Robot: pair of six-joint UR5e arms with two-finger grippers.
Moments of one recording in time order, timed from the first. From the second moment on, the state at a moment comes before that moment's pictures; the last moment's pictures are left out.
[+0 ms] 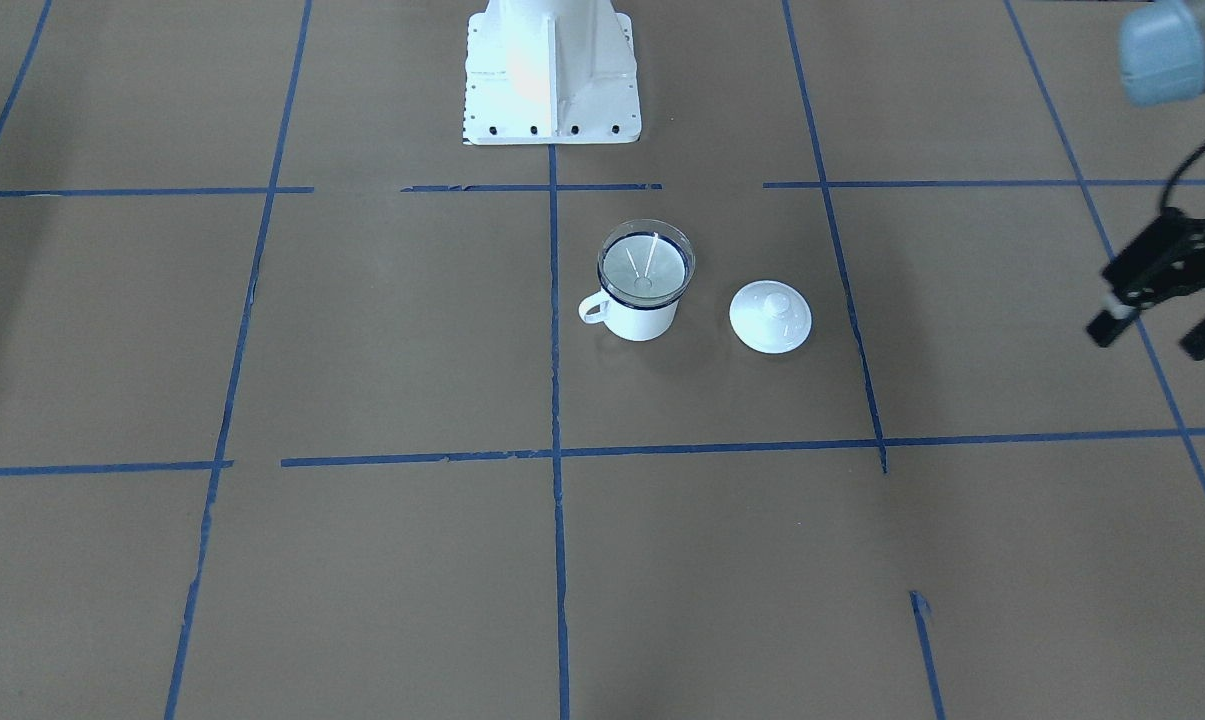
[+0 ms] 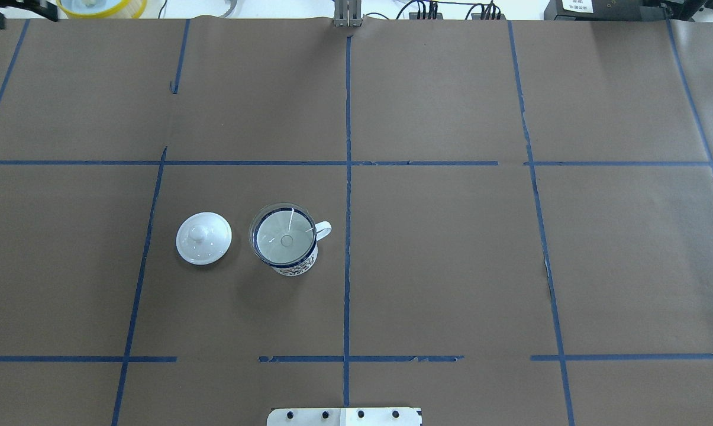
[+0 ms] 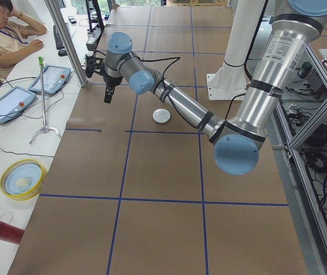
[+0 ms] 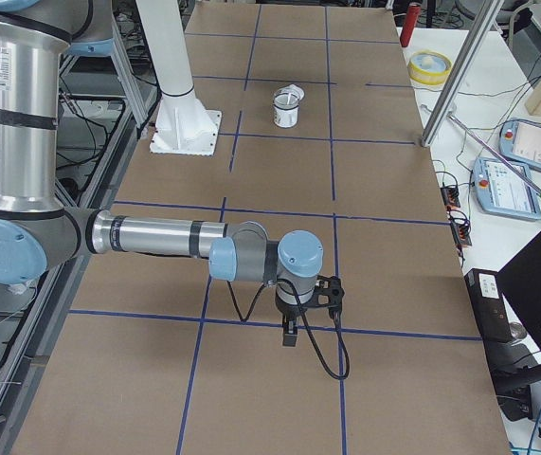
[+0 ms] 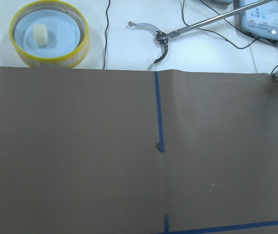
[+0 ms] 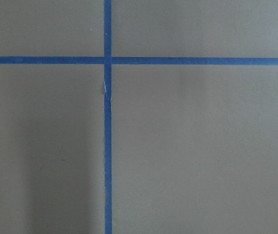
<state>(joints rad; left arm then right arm) -1.20 -1.98 -1.85 -1.83 -2.24 -0.87 1.57 -1.68 1.66 -1.57 2.29 0.01</state>
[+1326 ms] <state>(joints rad) -0.59 -2.40 -1.70 -1.38 -1.92 -1.46 1.57 -1.68 1.66 -1.57 2.29 0.01</state>
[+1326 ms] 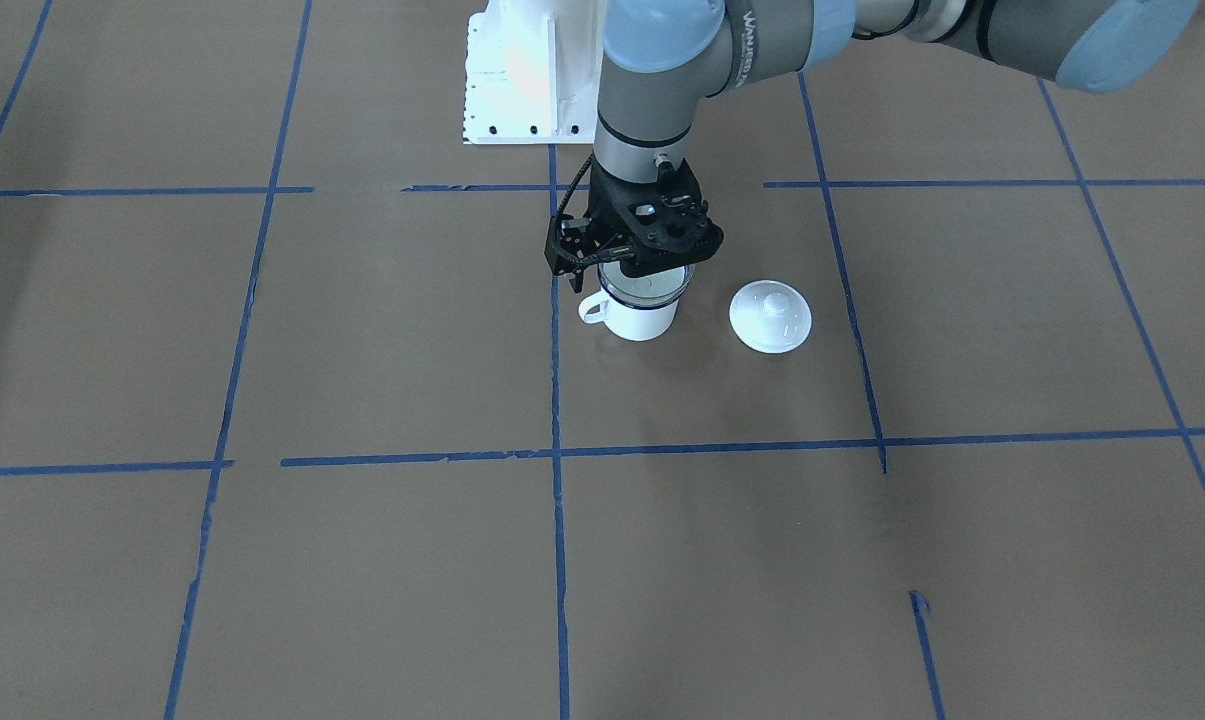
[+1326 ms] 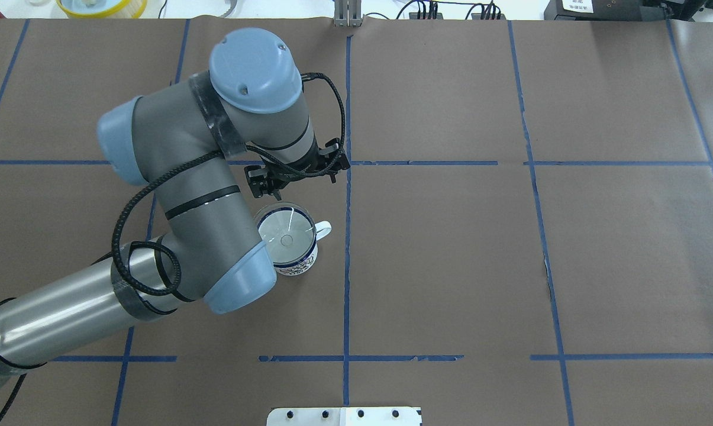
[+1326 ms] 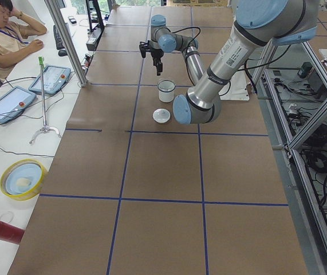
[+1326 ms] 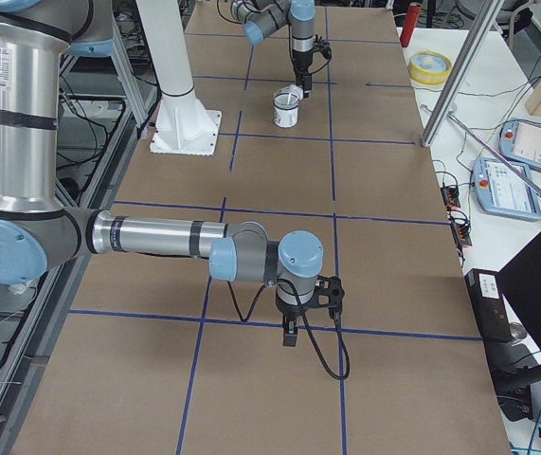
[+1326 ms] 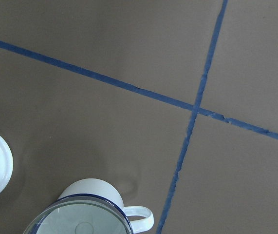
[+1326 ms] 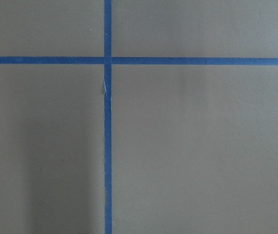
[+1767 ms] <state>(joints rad) -0.54 -2.40 -1.66 -1.38 -1.89 -1.46 1.57 -1.68 1.66 -1.57 2.29 0.01</state>
